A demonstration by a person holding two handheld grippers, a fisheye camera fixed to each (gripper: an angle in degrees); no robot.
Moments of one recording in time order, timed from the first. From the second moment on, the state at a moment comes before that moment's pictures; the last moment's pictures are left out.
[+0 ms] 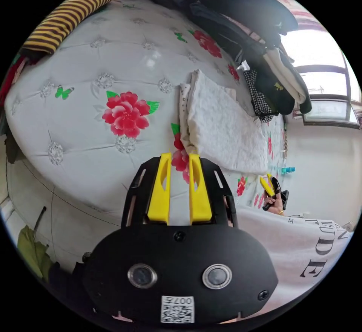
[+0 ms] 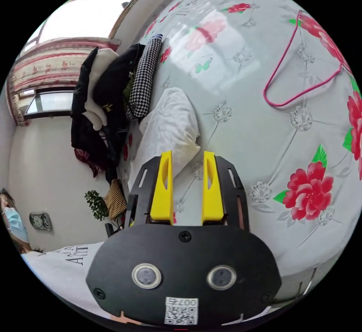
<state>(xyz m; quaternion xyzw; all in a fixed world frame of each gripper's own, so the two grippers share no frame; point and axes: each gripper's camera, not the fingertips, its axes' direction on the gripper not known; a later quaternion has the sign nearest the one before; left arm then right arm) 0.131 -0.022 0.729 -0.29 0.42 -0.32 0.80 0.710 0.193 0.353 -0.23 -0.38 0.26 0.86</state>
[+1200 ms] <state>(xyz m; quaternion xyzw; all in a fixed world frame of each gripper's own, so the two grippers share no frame) 0.160 -0.037 0.712 -0.30 0.37 -0.26 0.84 0.402 0.137 0.347 -0.27 -0.42 -0.10 0.86</state>
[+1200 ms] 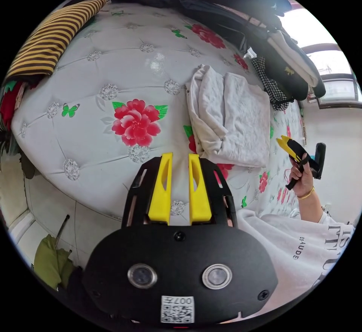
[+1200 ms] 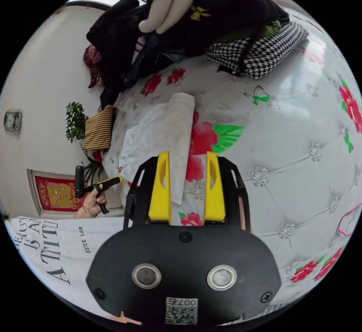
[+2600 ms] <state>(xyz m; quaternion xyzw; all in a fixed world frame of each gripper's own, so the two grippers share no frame) 0.023 0.005 0.683 -0.24 0.19 -0.46 0.83 0.368 0.242 0.230 -0.21 -0.28 -0.20 0.91</state>
